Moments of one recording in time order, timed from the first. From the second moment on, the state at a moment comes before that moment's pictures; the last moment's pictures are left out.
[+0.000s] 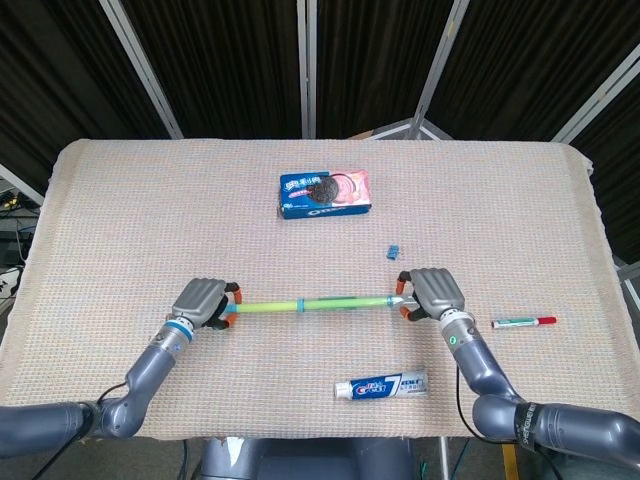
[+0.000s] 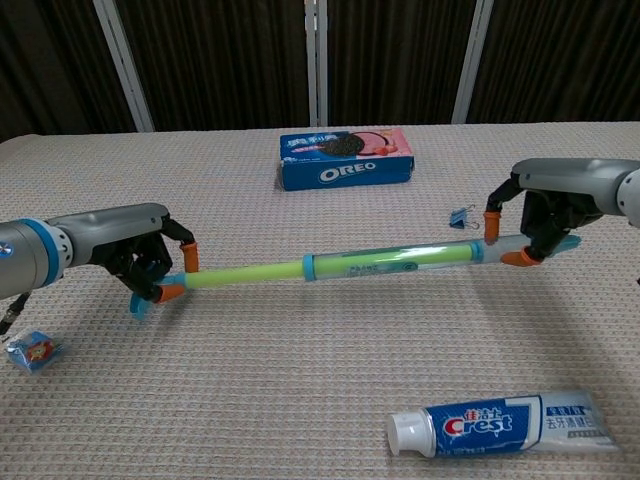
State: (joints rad) left arm -0.75 -1.52 -0.08 -1.54 0.82 0.89 0.33; right arm 0.79 -1.37 0.12 -1.67 -0.67 0.95 -0.43
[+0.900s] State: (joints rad) left arm -0.66 -1.44 -0.07 -1.45 0.97 0.85 0.16; right arm 0.73 -1.28 0.14 -1.67 -0.71 0.97 -0.36
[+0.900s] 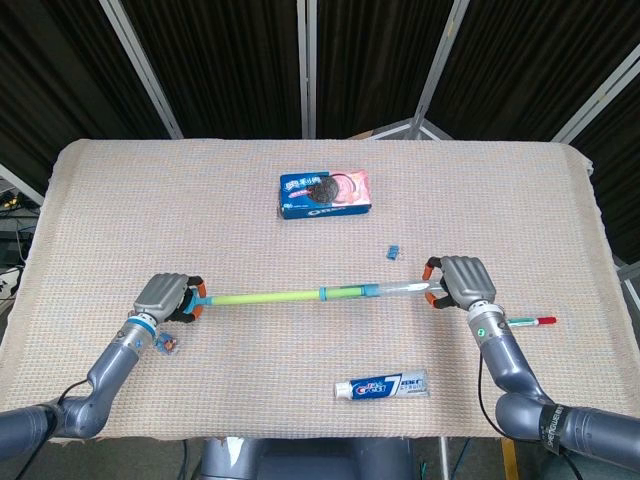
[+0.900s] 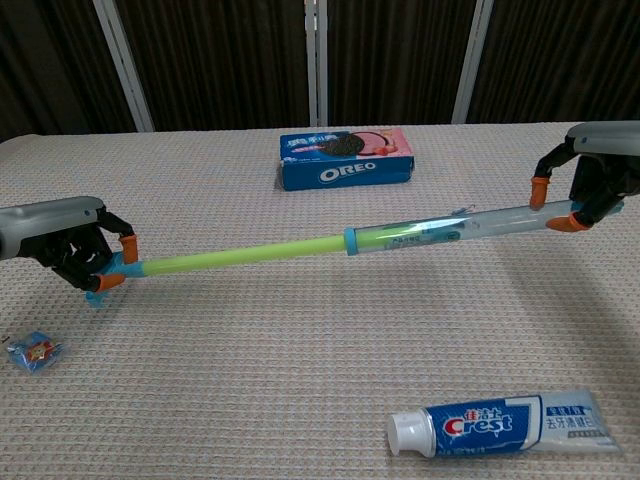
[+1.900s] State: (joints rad) left arm -0.65 -1.42 -0.08 -1.45 0.94 0.83 0.17; right arm 0.68 -1.23 0.15 -1.60 -0.73 0.92 -0.28
